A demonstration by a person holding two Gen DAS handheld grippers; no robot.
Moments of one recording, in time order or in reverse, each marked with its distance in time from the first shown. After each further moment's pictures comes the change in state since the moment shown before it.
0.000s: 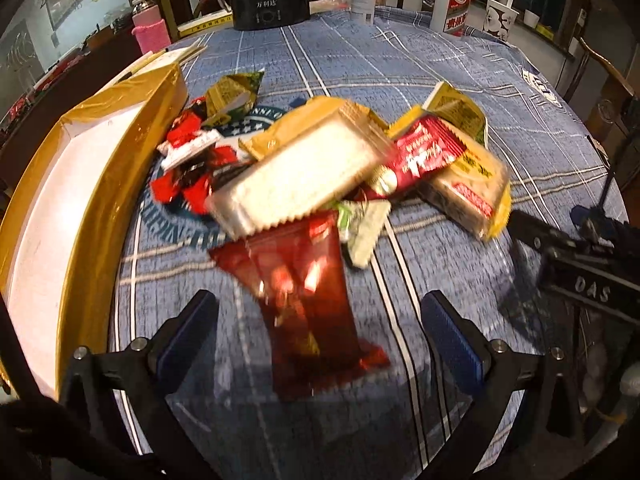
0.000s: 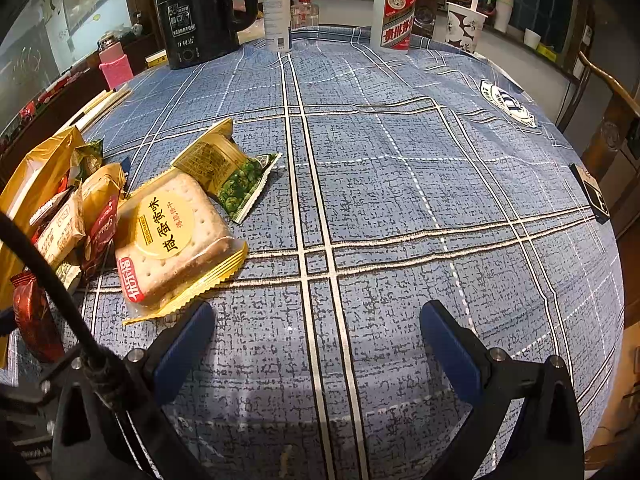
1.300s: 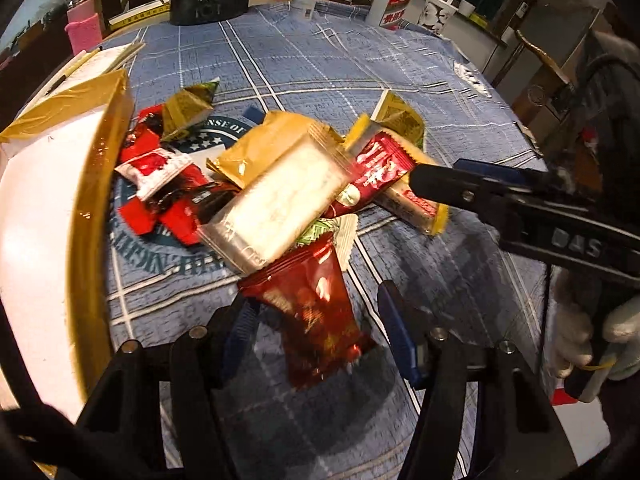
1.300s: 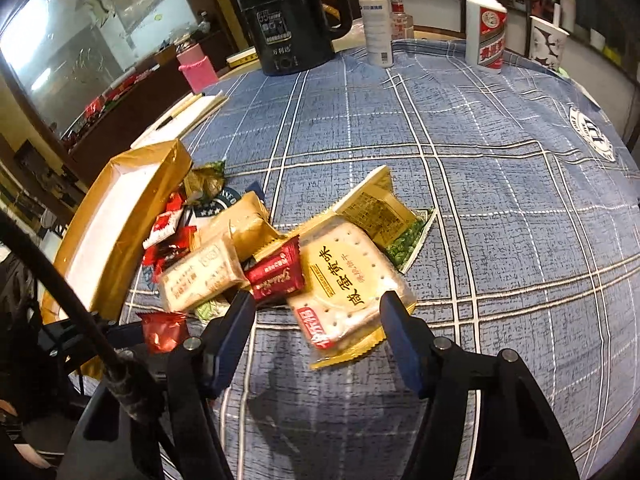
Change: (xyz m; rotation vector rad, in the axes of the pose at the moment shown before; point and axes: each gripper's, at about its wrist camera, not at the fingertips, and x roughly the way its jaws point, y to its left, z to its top) left arm -0.010 0.032 0.016 0.101 0.065 -0.302; right arm -0.021 0.061 0.043 -0.083 0.056 0.296
